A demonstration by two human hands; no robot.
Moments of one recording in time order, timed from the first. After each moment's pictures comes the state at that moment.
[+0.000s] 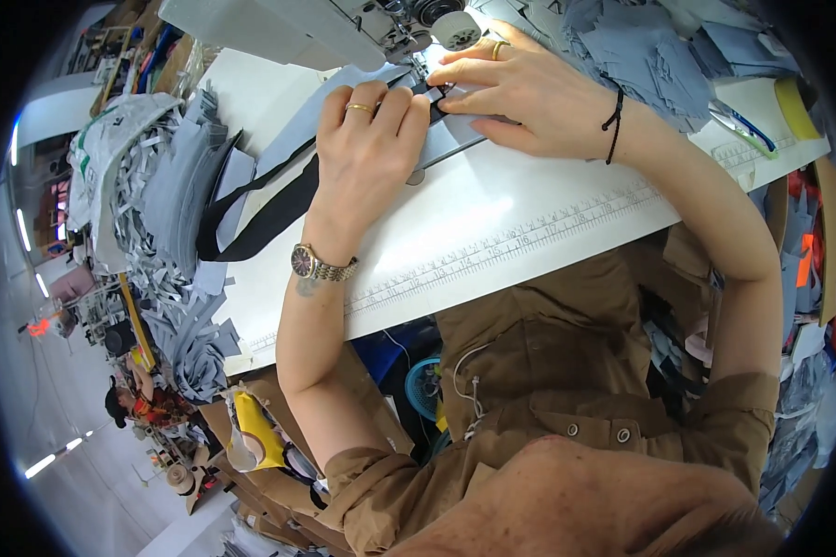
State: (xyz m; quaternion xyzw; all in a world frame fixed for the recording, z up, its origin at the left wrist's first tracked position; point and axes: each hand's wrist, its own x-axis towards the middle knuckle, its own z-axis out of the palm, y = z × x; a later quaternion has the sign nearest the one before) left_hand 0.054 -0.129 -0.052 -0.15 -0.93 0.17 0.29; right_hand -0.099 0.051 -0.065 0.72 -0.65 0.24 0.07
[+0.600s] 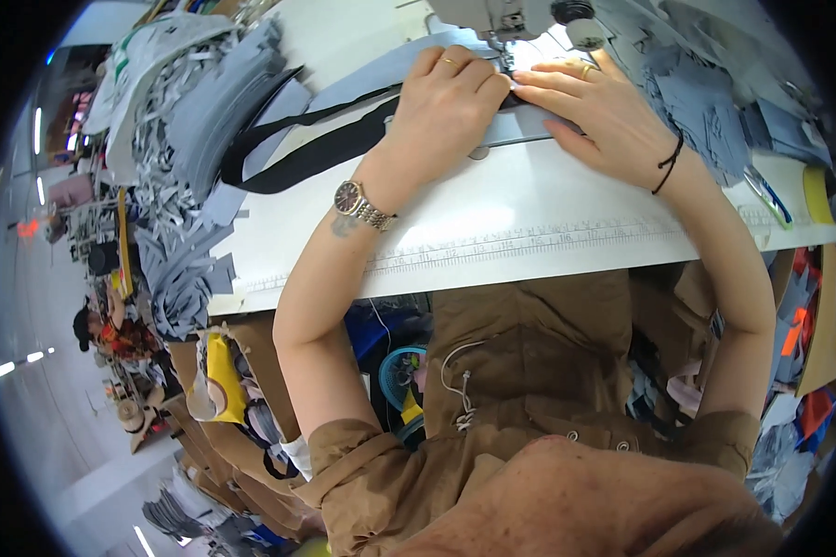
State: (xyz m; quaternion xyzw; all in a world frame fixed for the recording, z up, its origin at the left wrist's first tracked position) left_hand 0.057 -0.131 -0.056 -0.11 -0.94 0.10 0.30; right_hand -0.096 0.050 -0.062 0.73 -0.65 0.19 0.10
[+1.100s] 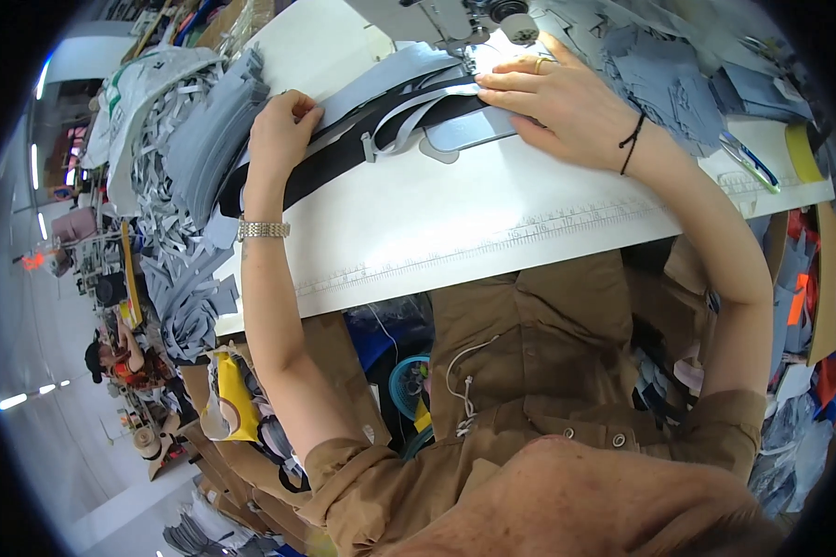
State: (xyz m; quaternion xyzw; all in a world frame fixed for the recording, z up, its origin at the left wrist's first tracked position) left_hand 0.121 -0.248 -0.032 0.33 -0.94 -0.07 0.07; right_hand -0.093 0.053 -0.063 0.71 -0.68 0.14 0.09
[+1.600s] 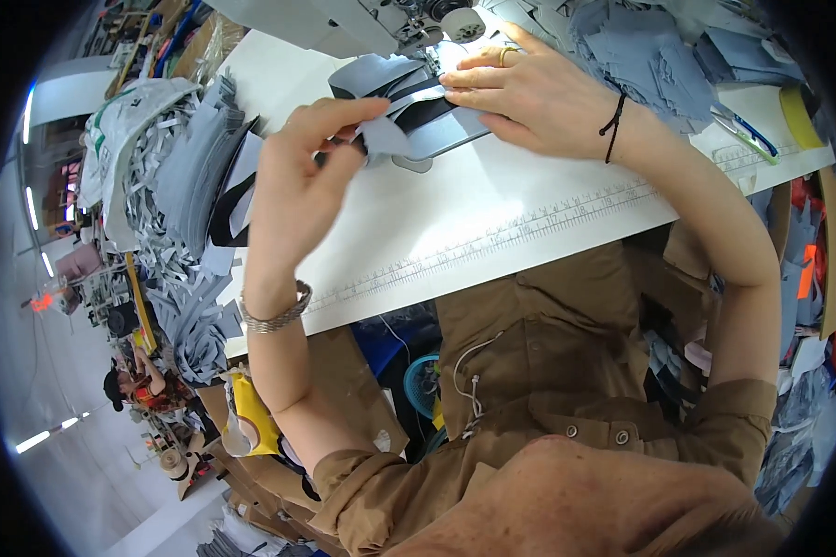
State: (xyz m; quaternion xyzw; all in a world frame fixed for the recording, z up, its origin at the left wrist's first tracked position) left_hand 0.102 -0.122 0.025 0.12 -0.92 -0.34 0.12; right_hand -0.093 0.054 -0.067 0.71 -0.67 0.18 0.12
